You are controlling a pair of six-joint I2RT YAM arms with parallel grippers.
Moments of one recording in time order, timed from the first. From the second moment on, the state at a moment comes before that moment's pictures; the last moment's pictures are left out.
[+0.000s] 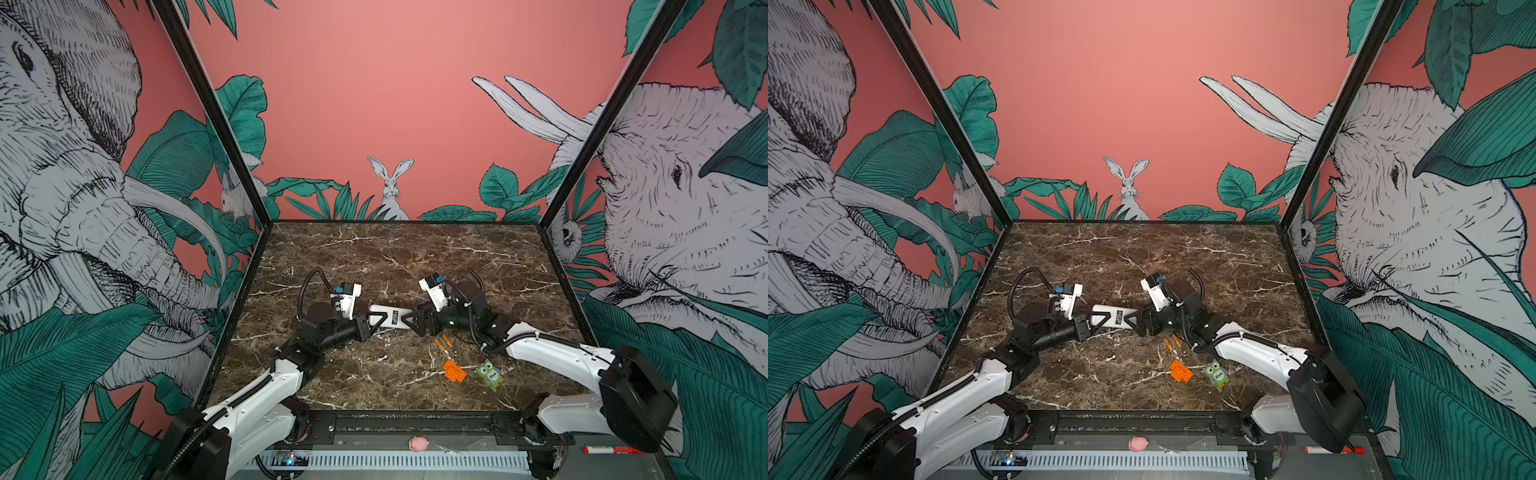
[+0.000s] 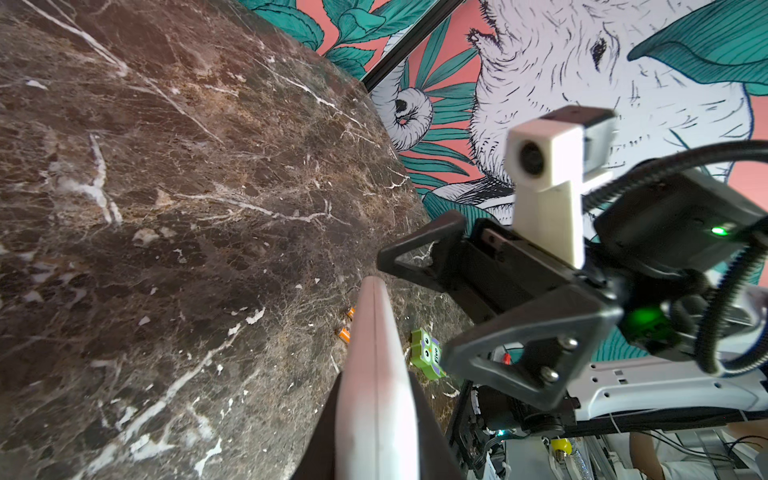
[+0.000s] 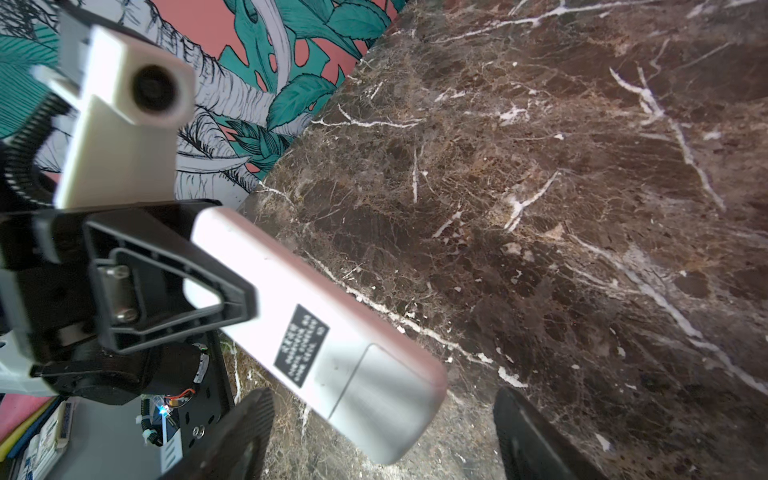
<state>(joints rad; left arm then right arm) -0.52 0.93 0.32 0.37 0.57 -0.74 0.75 1.35 0.70 0.14 -0.40 0.37</state>
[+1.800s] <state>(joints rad) -0.52 0.86 0.29 0.39 0.54 -0.79 0.71 1.39 0.66 0.34 -0.53 0.45</state>
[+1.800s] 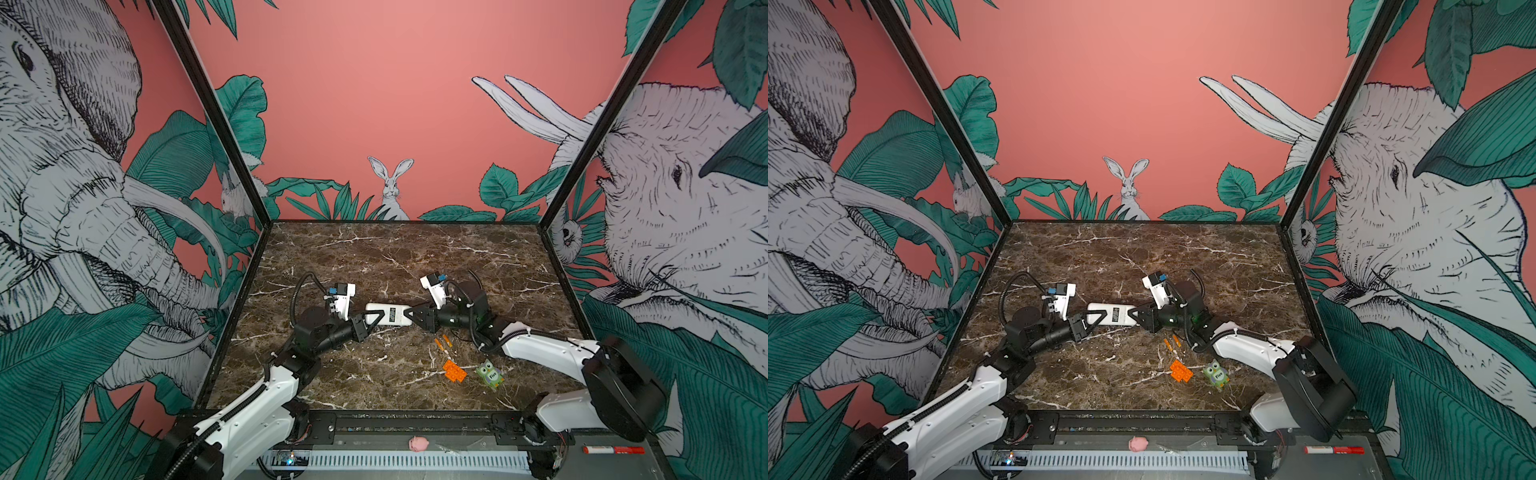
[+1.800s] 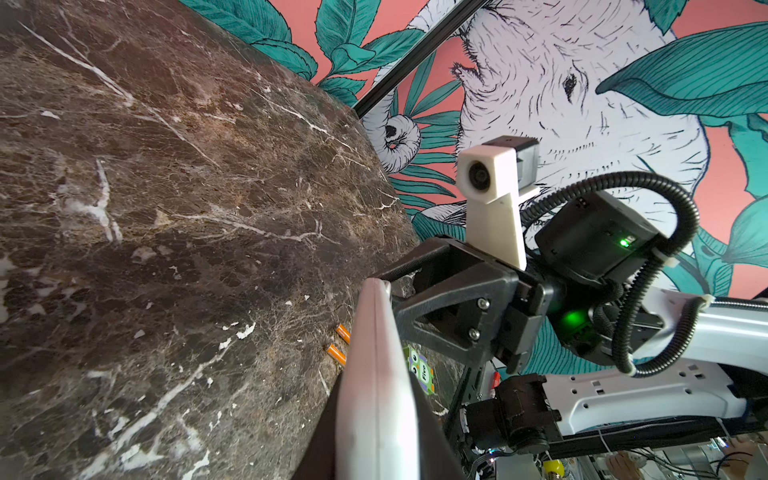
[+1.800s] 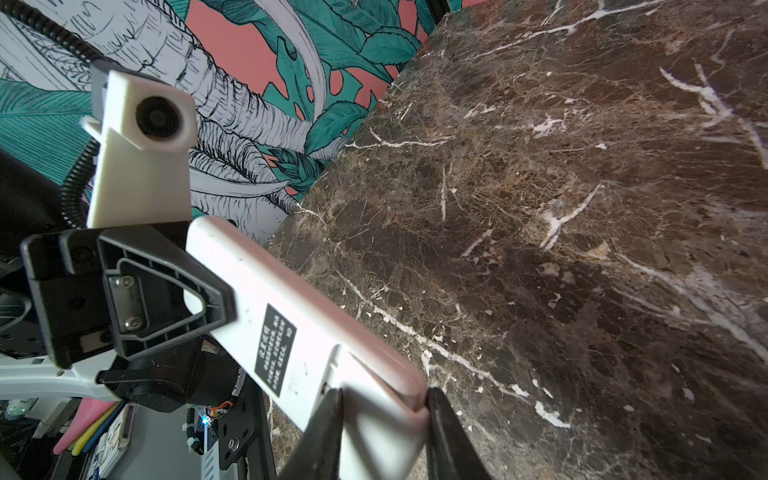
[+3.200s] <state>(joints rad) -0.52 0.89 0.29 0.36 0.50 -0.78 0.73 1.38 0.66 0.31 -0.61 0.39</state>
